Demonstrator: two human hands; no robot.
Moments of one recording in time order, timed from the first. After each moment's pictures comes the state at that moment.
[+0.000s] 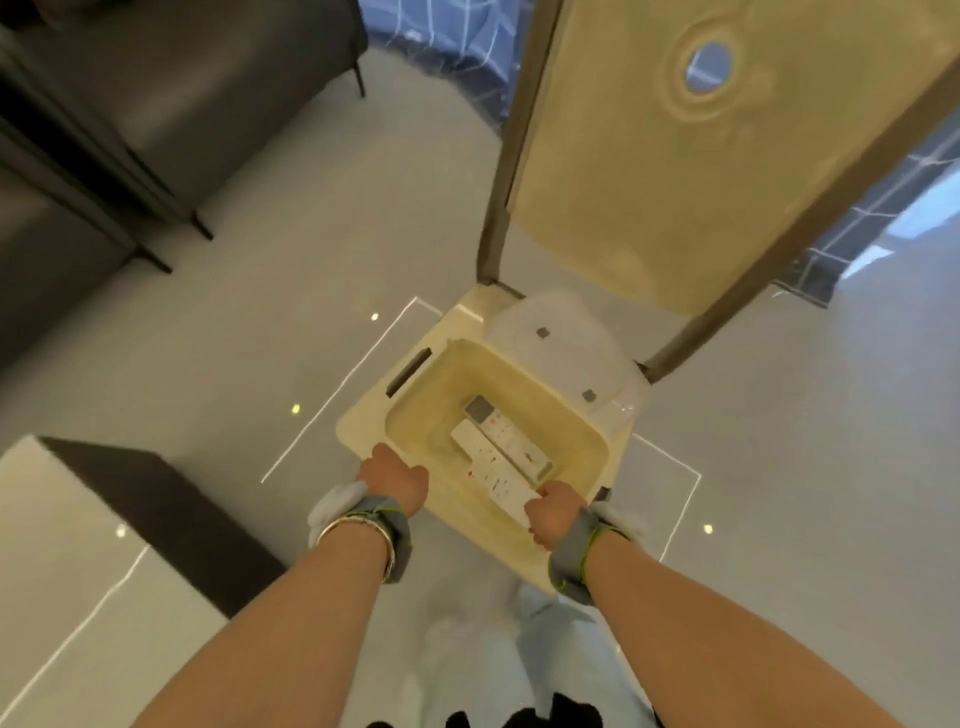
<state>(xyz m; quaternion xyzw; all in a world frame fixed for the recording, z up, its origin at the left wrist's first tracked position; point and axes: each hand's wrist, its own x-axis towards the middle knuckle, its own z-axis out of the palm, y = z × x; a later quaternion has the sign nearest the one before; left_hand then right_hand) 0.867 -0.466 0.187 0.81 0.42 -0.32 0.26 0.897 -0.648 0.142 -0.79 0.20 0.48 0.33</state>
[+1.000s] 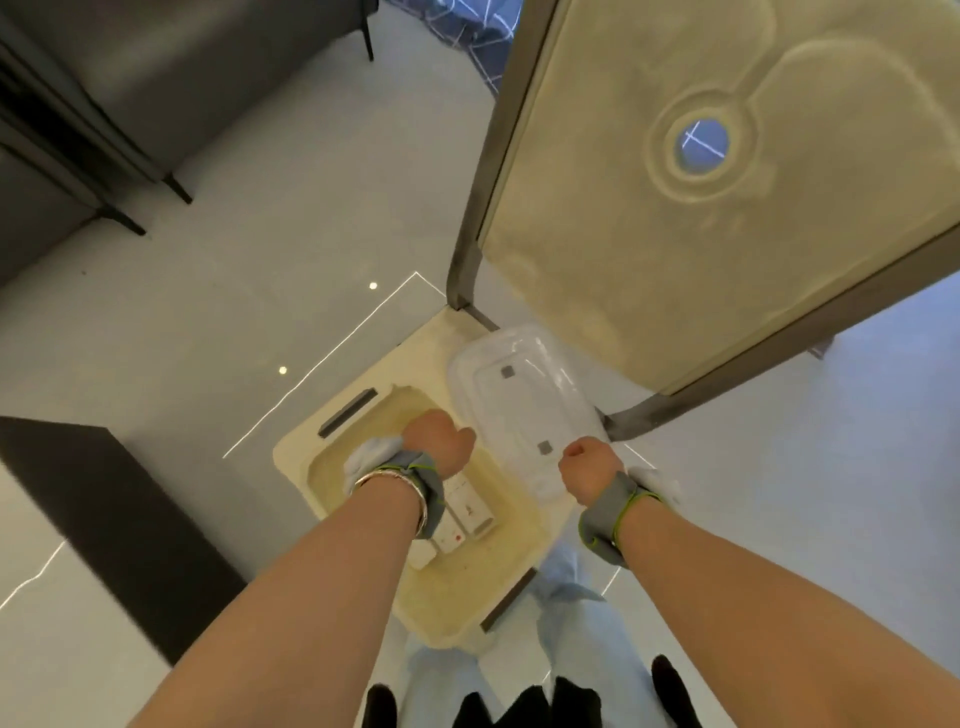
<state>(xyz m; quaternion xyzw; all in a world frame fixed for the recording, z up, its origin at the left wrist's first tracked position) 1.029 -0.543 0.204 0.81 0.34 -0.33 0.34 1.077 -0.713 0.181 -0.86 0.16 0.42 0.25</state>
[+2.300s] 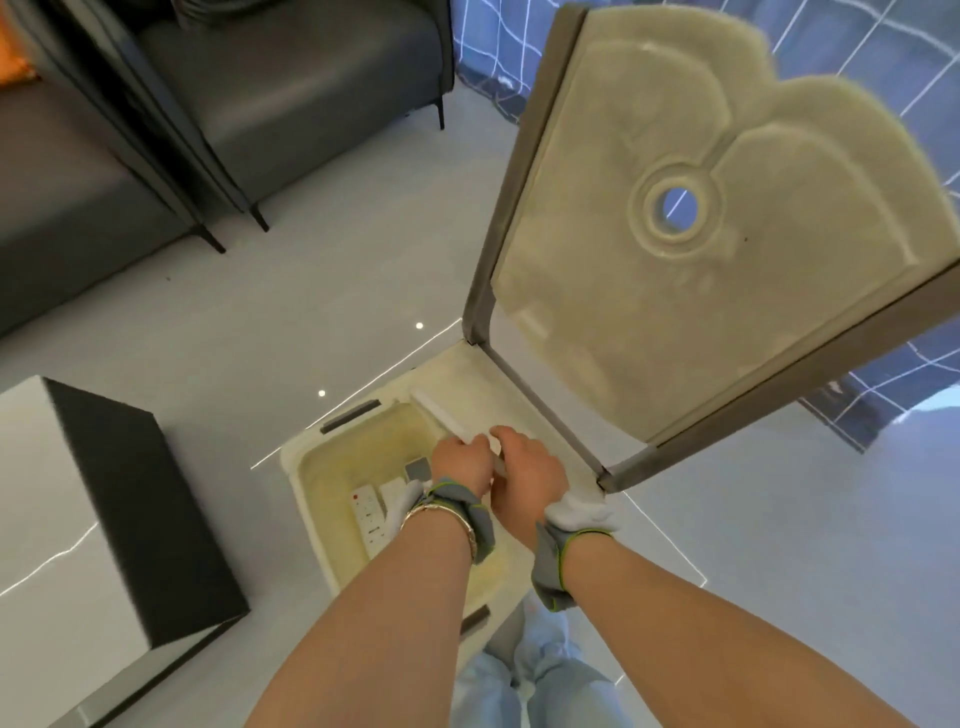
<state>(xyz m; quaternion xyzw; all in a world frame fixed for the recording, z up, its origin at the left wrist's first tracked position) 1.030 -0.614 0.226 0.52 0.60 -0.10 0.60 1.051 -0.695 0.198 -0.90 -0.30 0.26 0.19</state>
